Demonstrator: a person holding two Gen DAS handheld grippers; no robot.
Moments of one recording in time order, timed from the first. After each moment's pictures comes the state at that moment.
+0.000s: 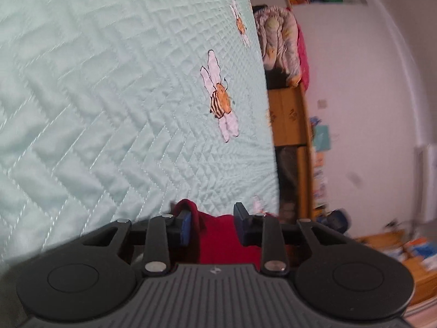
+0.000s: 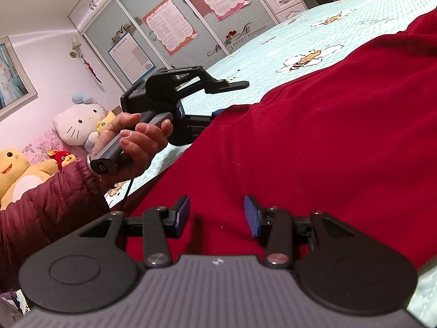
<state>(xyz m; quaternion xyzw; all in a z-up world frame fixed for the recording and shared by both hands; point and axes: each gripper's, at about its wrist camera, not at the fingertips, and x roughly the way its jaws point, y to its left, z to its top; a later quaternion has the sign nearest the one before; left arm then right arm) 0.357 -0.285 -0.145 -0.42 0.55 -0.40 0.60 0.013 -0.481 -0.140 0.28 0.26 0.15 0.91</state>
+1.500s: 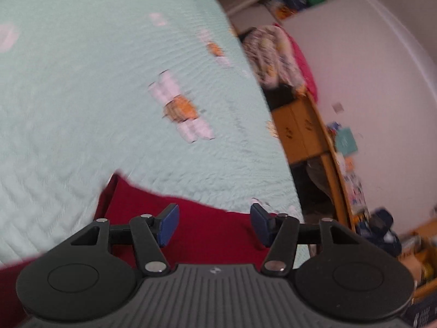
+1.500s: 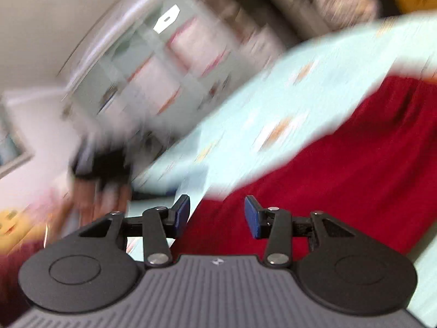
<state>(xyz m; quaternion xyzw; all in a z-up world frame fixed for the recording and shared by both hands) 0.268 -0.321 -0.072 -0.32 0.48 -0.35 0.74 -0.007 -0.576 -0.078 0.32 0.14 0.05 0.94</state>
